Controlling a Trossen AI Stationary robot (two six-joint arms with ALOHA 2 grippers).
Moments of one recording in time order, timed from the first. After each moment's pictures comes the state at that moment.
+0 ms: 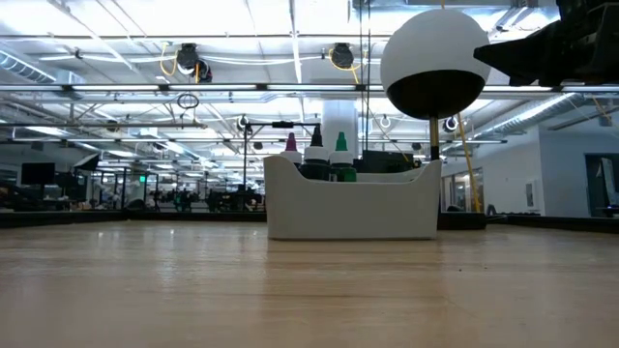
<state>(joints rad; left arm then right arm) -0.68 1.61 1.25 -0.48 -0.43 -0.13 0.33 0.37 0.02 0.54 0.47 -0.34</state>
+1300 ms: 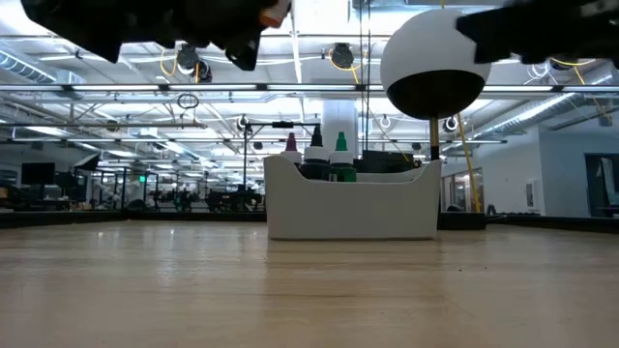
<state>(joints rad) -0.23 1.47 0.62 0.76 0.14 0.07 0.38 0.93 0.21 0.74 0.27 -0.33</state>
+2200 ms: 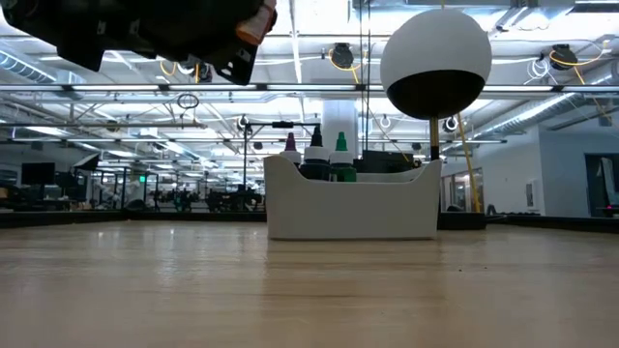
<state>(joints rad) -0.32 1.57 0.62 0.78 0.13 0.06 0.51 1.70 1.36 -0.27 0.50 -0.57</state>
